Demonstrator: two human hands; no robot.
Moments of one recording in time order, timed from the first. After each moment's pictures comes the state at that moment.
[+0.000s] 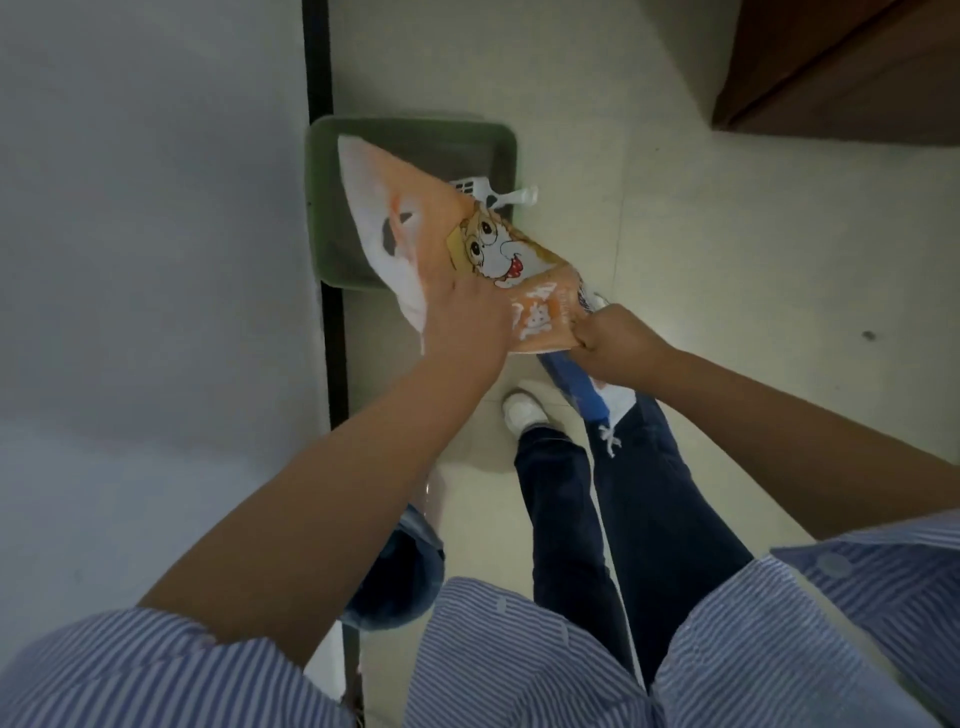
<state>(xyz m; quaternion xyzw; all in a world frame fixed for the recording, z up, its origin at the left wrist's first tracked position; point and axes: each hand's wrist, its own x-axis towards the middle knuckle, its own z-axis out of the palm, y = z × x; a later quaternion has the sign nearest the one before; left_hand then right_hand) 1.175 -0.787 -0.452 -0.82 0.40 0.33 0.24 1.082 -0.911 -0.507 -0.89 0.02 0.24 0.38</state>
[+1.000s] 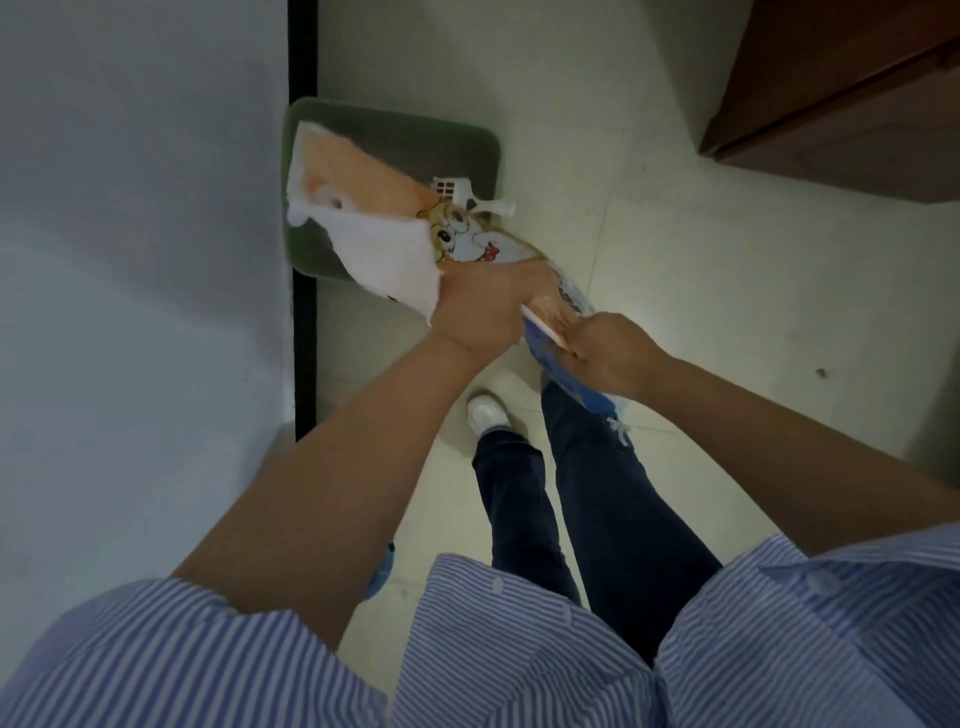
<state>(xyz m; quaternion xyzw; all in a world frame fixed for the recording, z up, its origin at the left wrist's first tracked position) 1.203 -0.860 -0.456 -0.85 0.31 0.40 -0.11 1.105 -0.981 -0.495 -0.84 0.05 0.40 0.36</state>
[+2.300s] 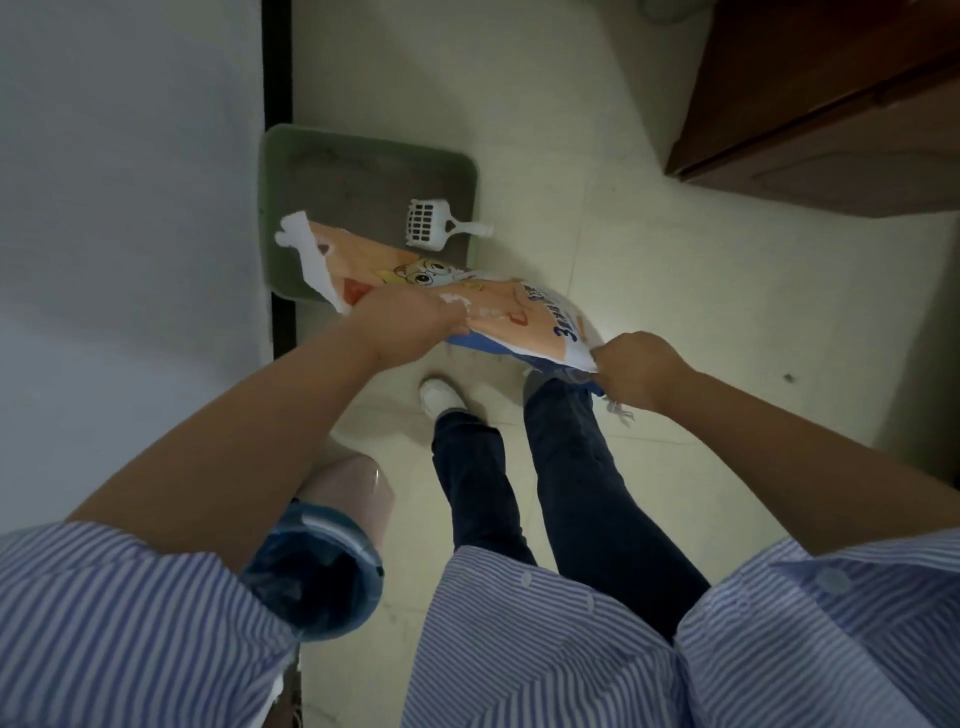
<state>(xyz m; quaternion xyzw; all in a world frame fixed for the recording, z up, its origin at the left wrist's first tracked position) 1.246 -0.815 -0.482 -0.74 0.52 0.40 0.15 1.106 -1.007 -0.489 -0.83 0.01 0.54 0.10</state>
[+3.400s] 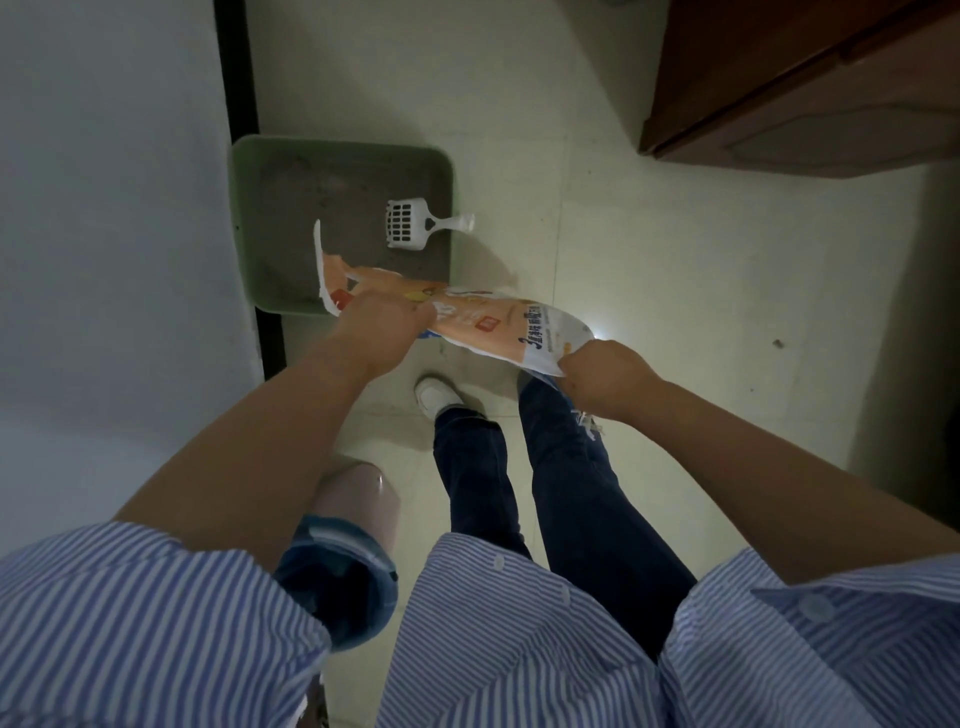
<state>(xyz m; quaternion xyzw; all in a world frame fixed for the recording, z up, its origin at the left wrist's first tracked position) 1.245 -0.798 -0.503 -0.74 0.50 0.40 0.21 1.101 -0.971 -0.469 -0.82 0.08 0.53 0.17</state>
